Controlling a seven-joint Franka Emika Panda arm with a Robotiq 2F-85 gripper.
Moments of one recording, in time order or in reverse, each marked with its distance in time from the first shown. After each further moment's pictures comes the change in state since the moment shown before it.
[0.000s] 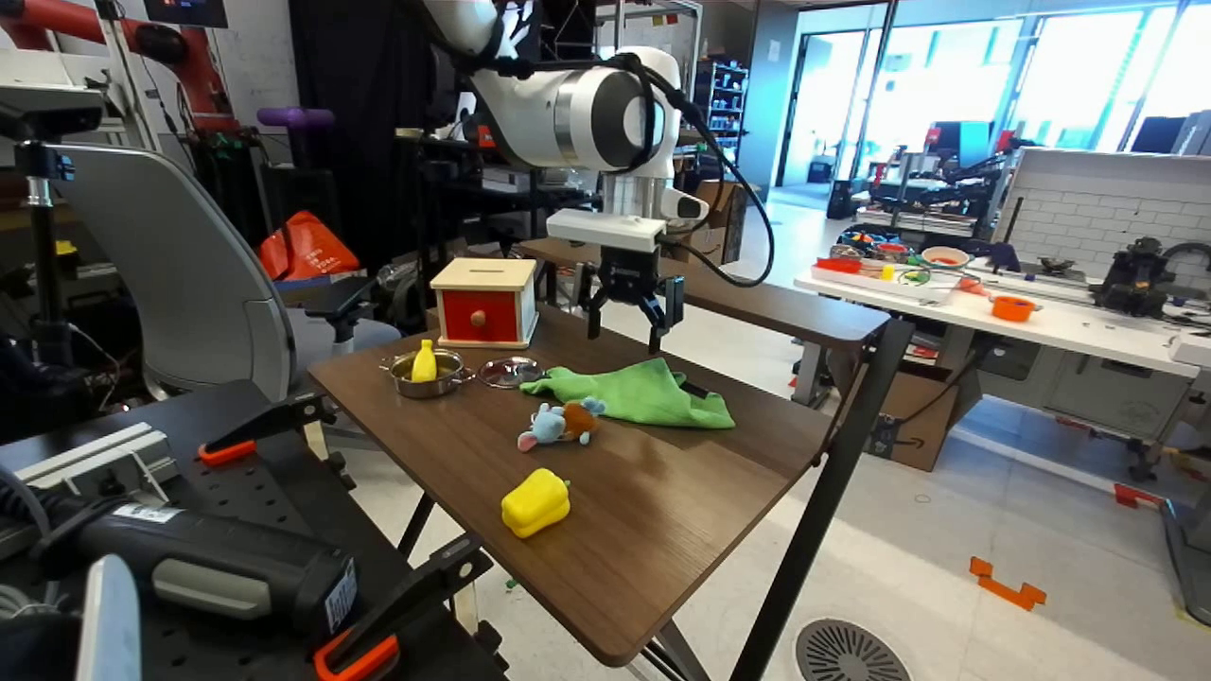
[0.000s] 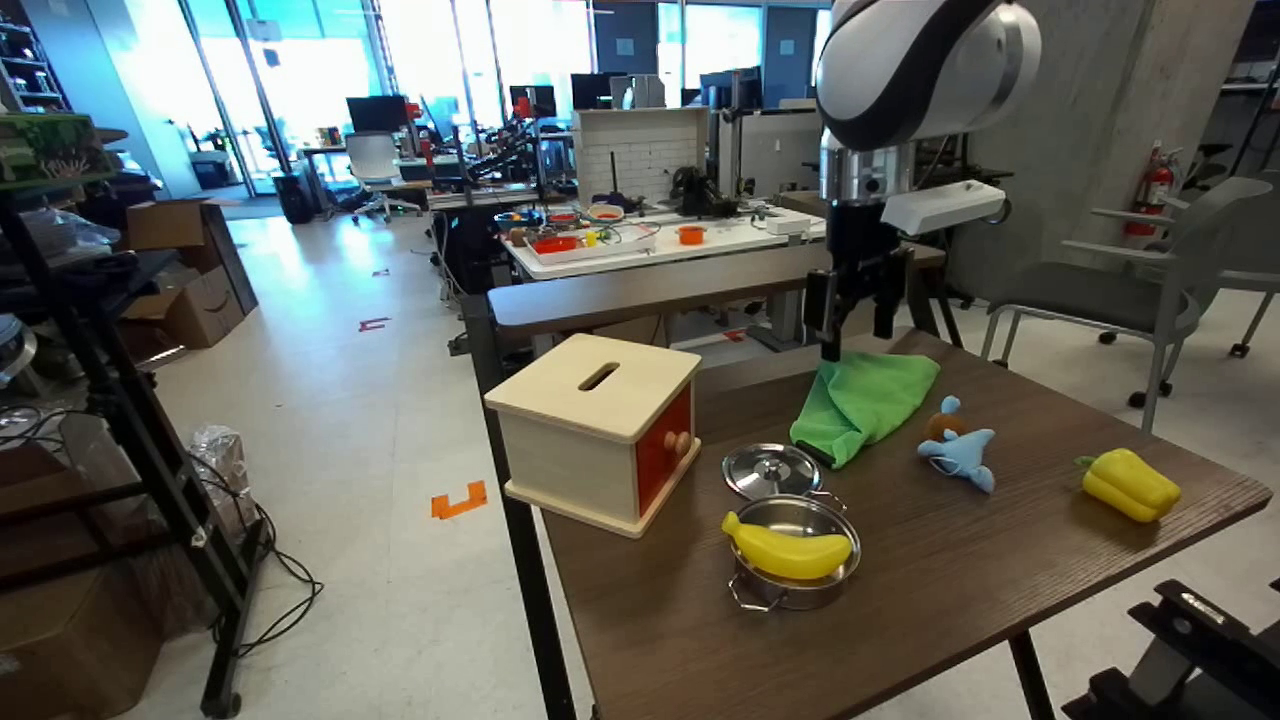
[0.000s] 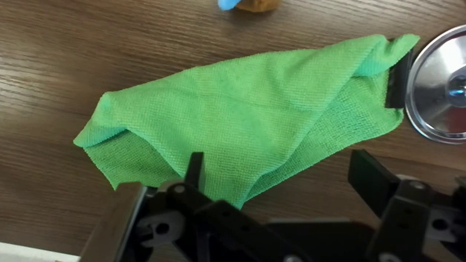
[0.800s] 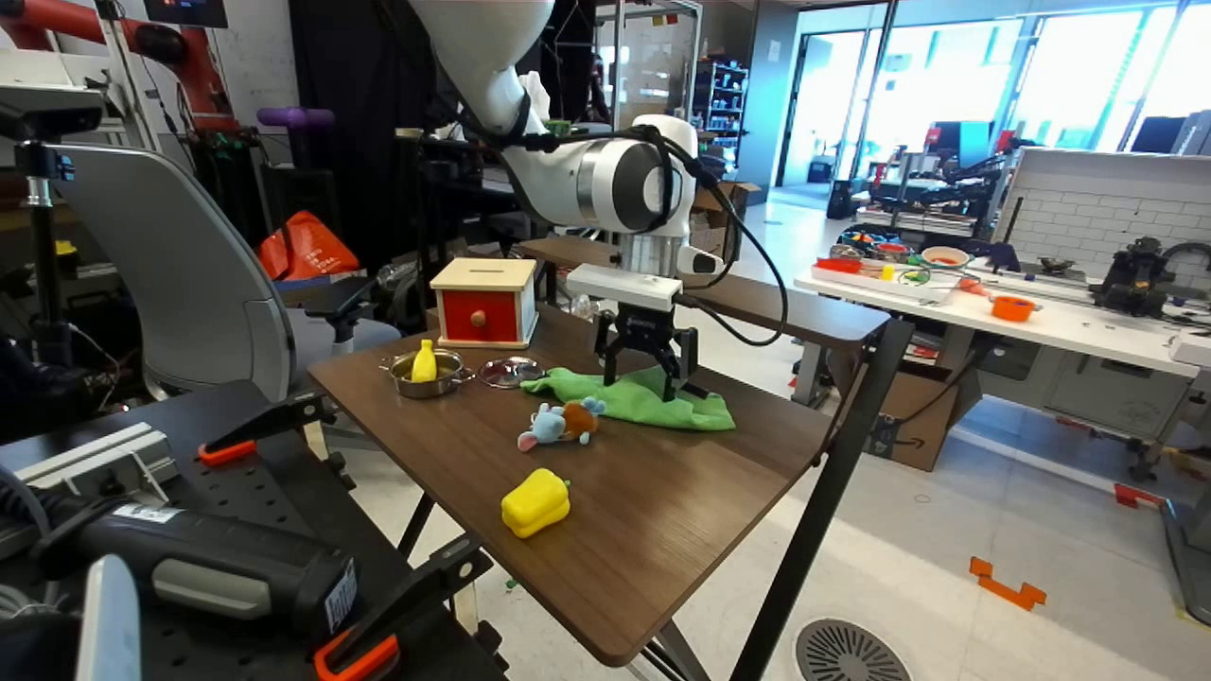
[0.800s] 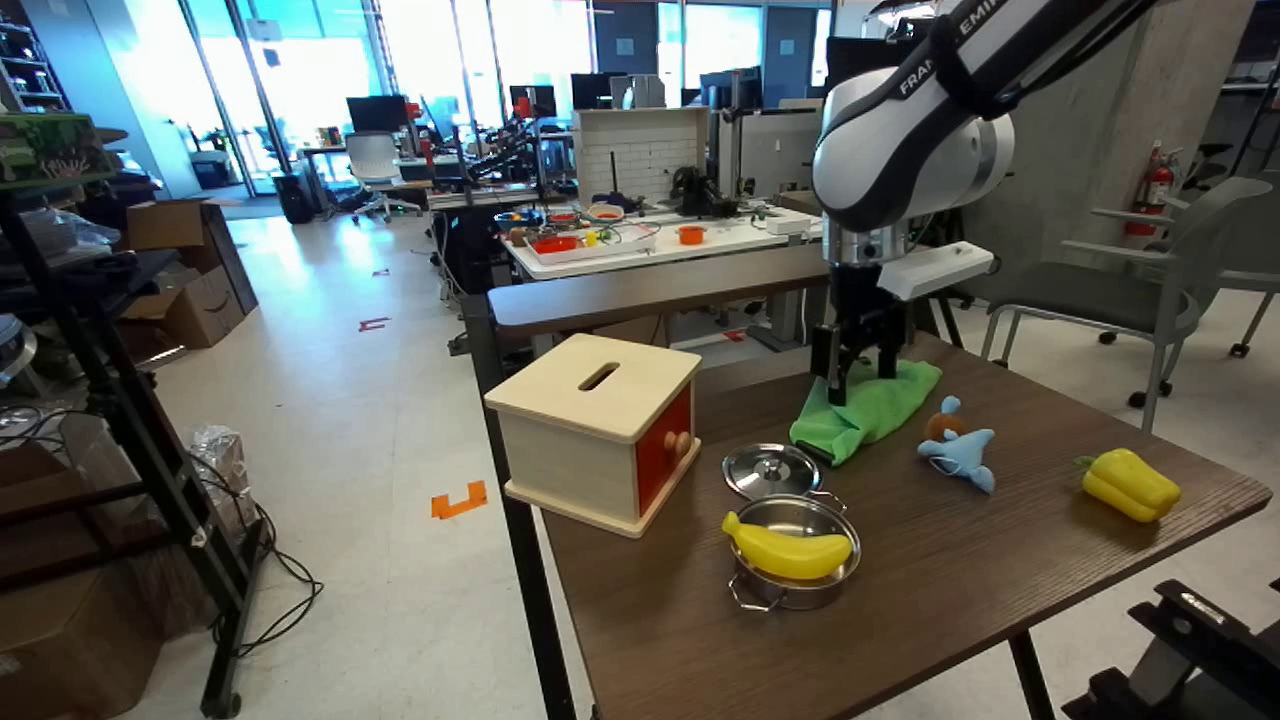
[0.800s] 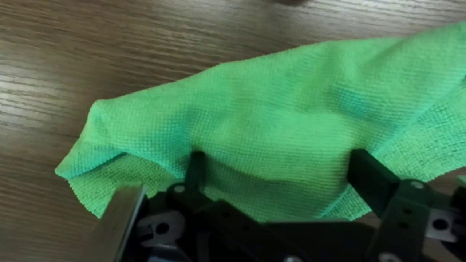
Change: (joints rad) arm -0.015 0.199 -0.023 0.192 0.000 -0.023 -0.005
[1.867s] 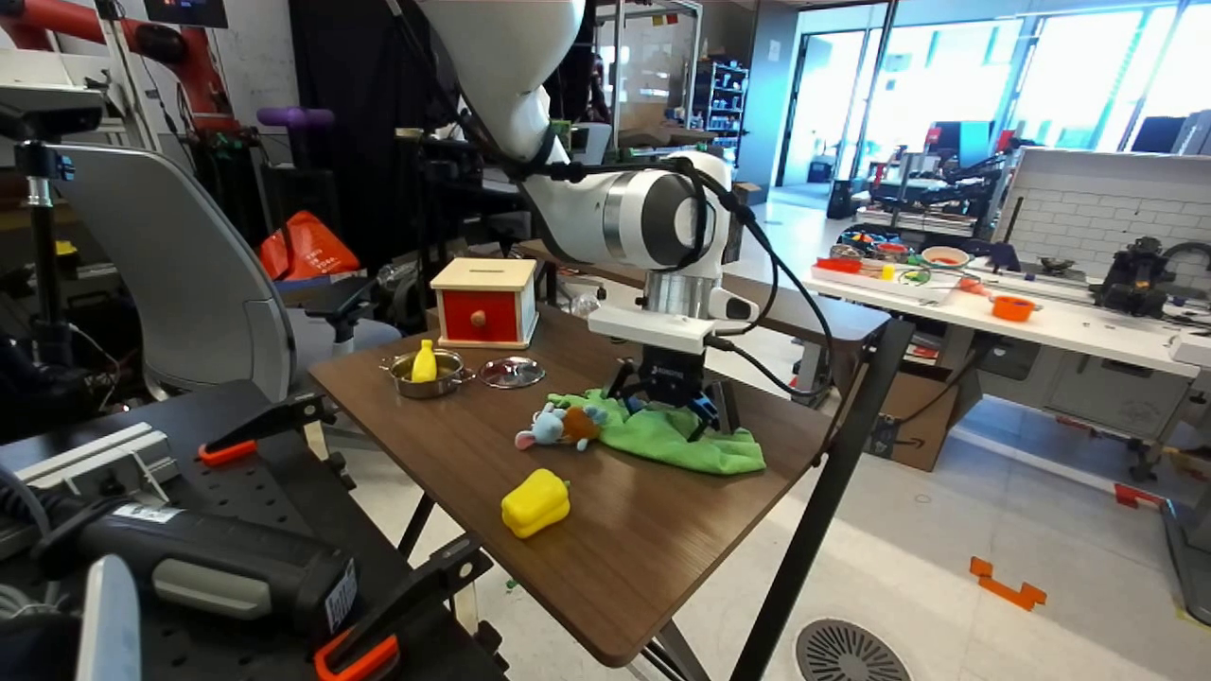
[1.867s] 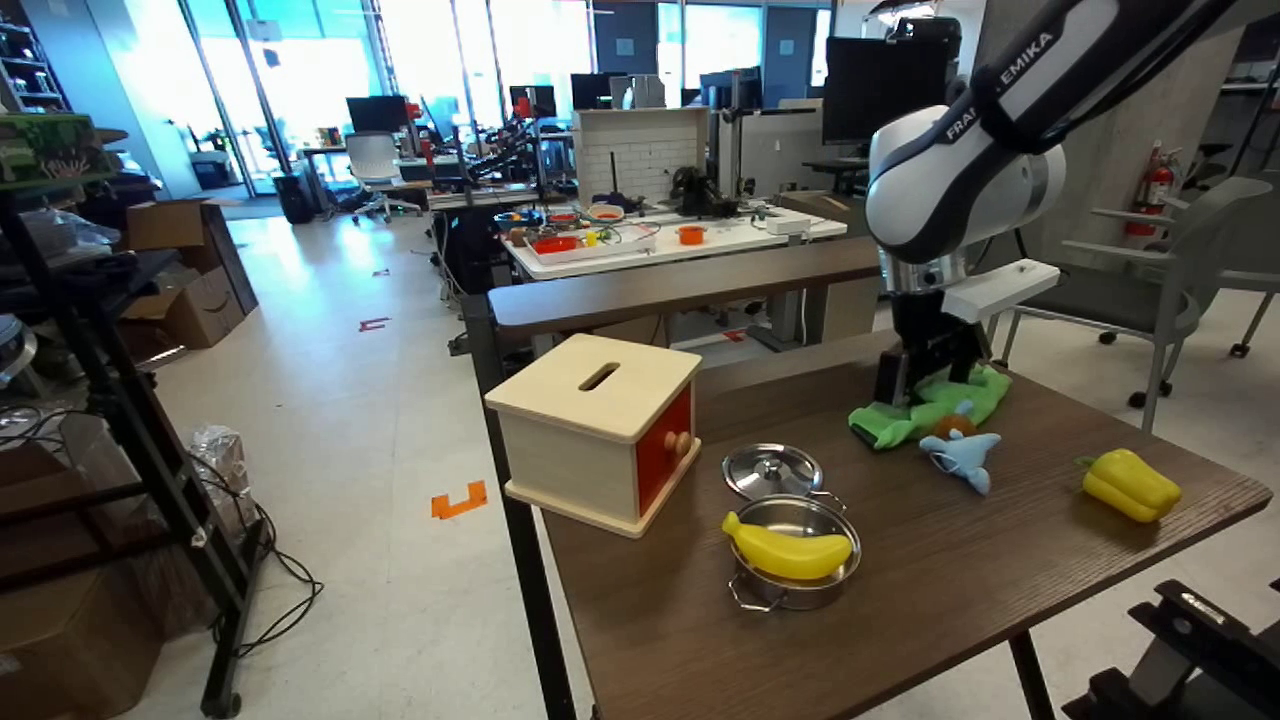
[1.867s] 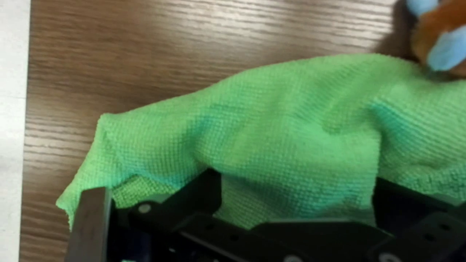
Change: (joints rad) arm -0.035 0.005 -0.076 -0.069 -0.017 -0.043 0.002
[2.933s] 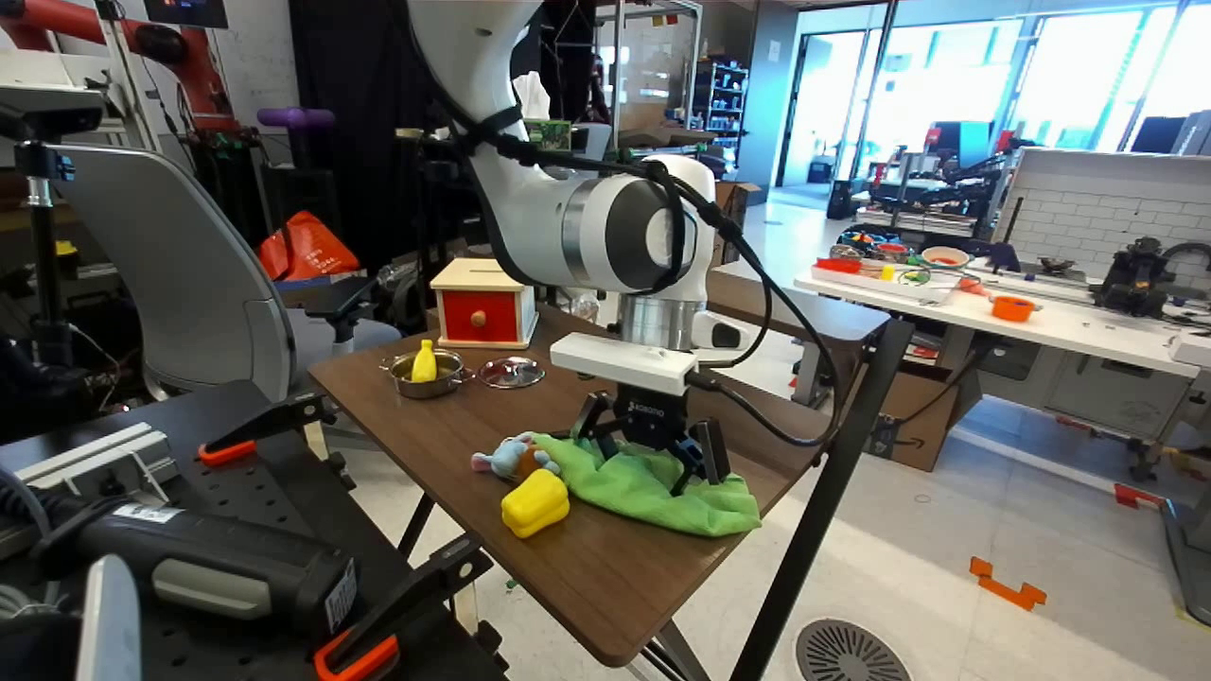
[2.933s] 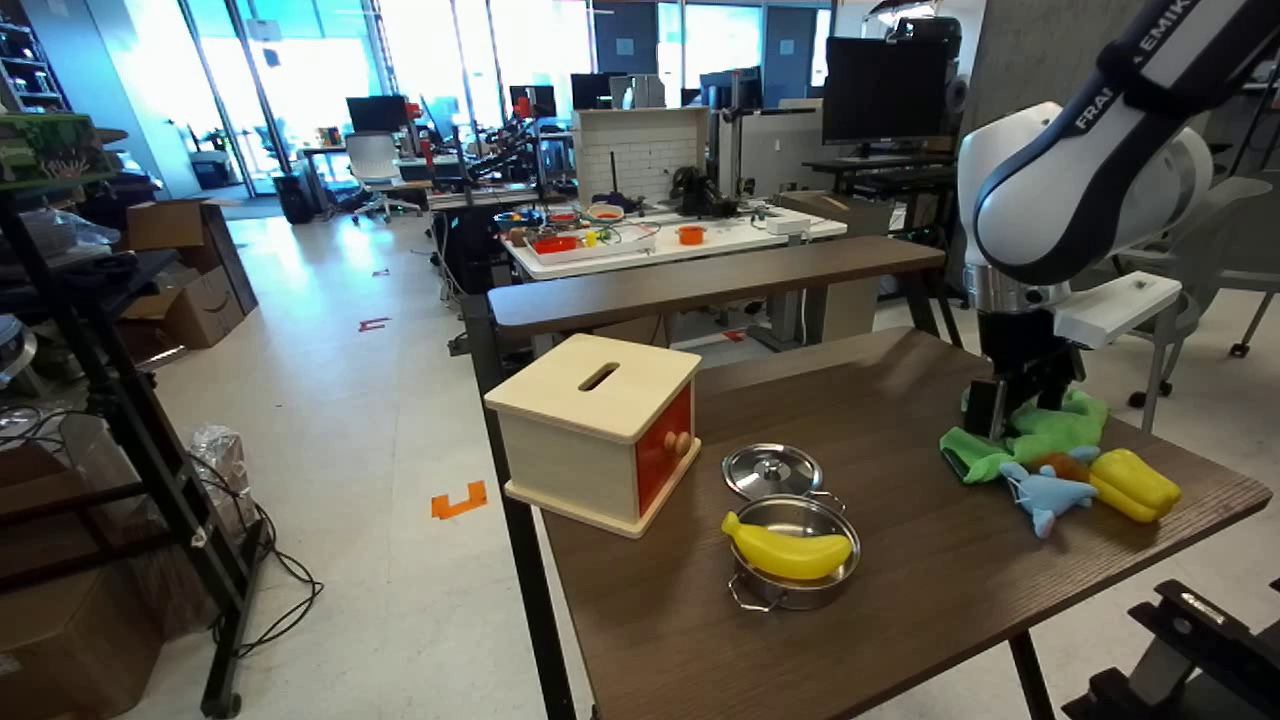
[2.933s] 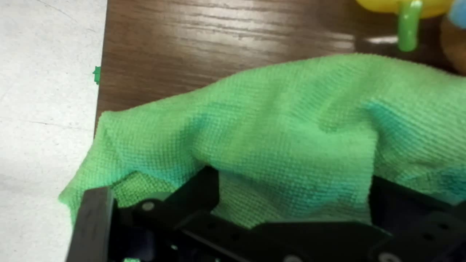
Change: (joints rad) arm -0.039 -0.221 -0.016 -0.461 -0.074 0.240 -0.007
